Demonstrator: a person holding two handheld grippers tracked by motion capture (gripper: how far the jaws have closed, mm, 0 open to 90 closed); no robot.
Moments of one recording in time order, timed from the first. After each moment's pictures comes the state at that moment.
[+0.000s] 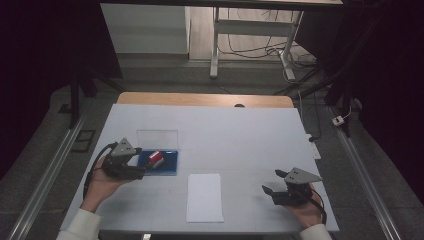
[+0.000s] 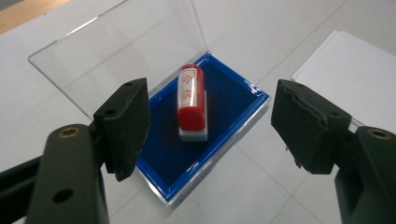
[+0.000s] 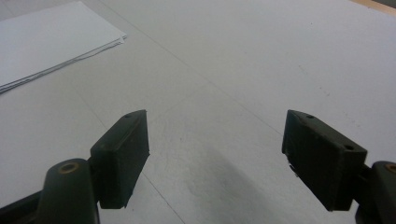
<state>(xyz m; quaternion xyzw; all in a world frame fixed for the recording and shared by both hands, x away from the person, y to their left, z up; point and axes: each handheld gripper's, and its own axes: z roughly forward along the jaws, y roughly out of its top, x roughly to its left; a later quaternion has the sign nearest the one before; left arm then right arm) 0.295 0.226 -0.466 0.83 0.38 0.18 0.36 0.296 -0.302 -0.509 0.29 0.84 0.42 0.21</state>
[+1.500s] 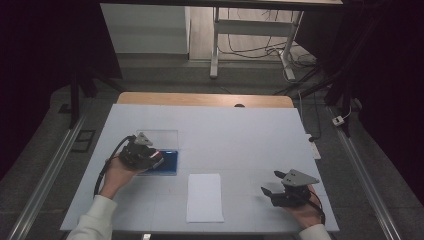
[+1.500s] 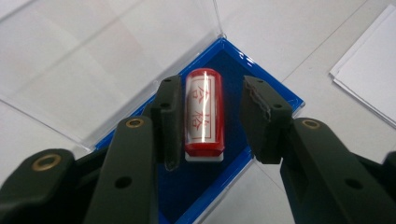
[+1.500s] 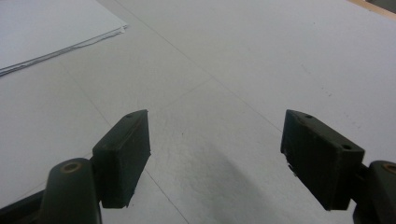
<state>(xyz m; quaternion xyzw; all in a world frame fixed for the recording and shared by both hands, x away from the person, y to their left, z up) 0.338 0.201 -0.486 0.86 0.40 0.14 0.30 0.292 -0.298 -0.511 0.27 0.85 0.40 0.22</state>
